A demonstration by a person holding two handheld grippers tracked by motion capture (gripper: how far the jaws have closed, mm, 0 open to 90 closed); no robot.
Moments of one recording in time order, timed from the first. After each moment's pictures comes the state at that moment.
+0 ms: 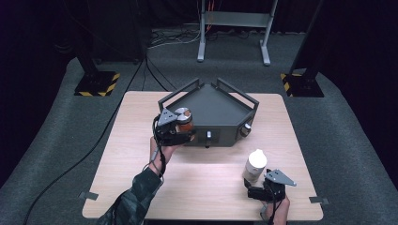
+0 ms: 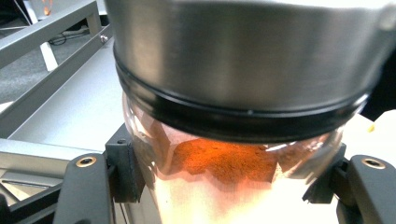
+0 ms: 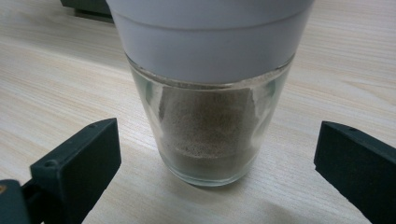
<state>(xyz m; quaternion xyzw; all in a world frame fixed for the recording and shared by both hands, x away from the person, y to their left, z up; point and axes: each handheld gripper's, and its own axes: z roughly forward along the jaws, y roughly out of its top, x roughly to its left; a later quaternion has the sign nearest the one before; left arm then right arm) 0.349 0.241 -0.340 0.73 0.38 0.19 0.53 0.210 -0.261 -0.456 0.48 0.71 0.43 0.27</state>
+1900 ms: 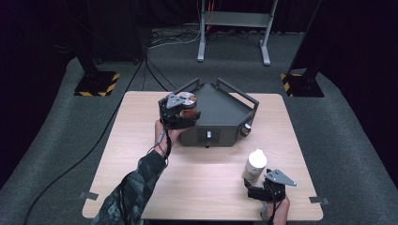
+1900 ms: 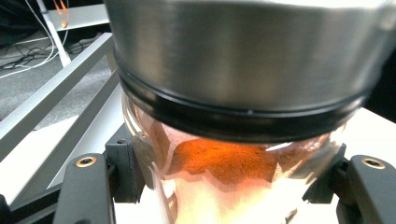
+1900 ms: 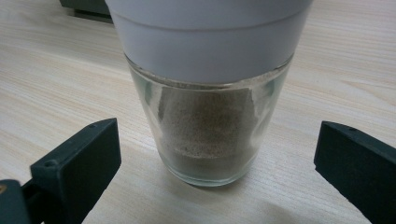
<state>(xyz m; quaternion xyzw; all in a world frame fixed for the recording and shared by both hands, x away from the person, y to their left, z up) 0.388 0.219 -0.317 0.75 0.37 0.22 0.50 0.210 -0.261 -0.456 0.49 0.71 0.43 0.27</state>
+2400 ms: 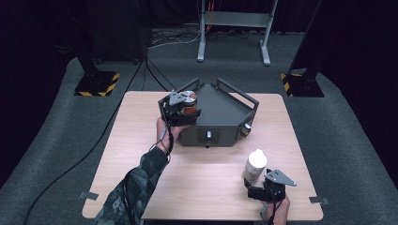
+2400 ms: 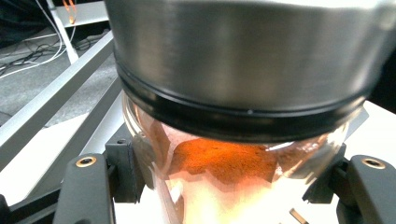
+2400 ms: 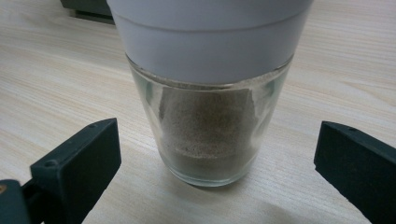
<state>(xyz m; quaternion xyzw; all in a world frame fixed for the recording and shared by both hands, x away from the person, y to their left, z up) 0.403 0.211 -0.322 0.75 0.38 0.23 0.49 0.209 -0.262 -0.456 0.48 0.71 0.43 0.27</state>
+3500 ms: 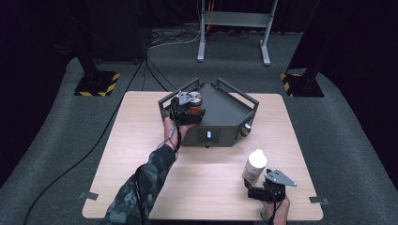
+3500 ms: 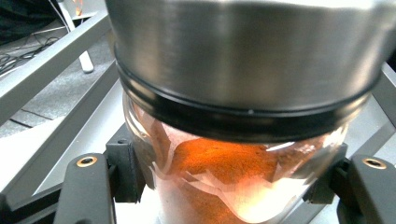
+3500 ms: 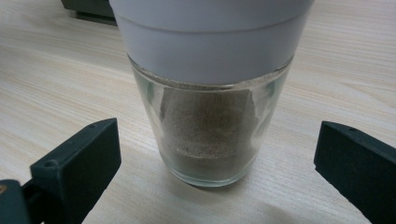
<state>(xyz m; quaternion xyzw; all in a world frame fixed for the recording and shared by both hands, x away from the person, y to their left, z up) 0.421 0.184 -0.339 0.75 0.39 0.24 0.47 0.209 -0.262 -0.457 0.48 0.71 0.43 0.27</state>
